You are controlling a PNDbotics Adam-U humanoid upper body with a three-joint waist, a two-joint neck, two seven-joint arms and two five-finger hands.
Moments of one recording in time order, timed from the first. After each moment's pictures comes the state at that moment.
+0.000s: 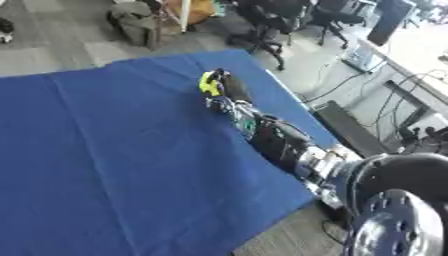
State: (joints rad) left arm -0.67 0.32 -0.48 -1.98 0.17 0.07 -0.09; right arm -0.30 -0.76 -0.18 -0.88 0.54 -0.03 -0.52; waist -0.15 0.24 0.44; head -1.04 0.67
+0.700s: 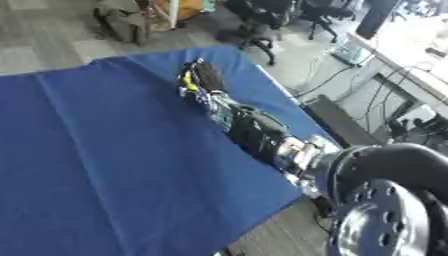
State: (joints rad) left arm -0.66 0.31 -0.48 -1.98 0.17 0.07 -0.09; right arm -0.36 -0.74 -0.15 -0.91 0.58 -0.04 -0.55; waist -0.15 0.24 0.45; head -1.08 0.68
